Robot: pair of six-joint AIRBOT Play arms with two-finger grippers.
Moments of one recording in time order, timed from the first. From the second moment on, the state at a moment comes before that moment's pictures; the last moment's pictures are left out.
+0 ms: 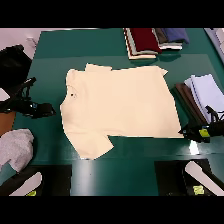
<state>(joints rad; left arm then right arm) 0.12 -1.04 0.86 1.21 -1.20 -1.40 -0.72 -1.01 0.53 -1.15 1.36 1.26</state>
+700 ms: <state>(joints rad) 0.12 -1.03 0.72 1.19 -1.20 -1.38 -0.53 -1.00 0.53 -1.16 1.28 1.27</state>
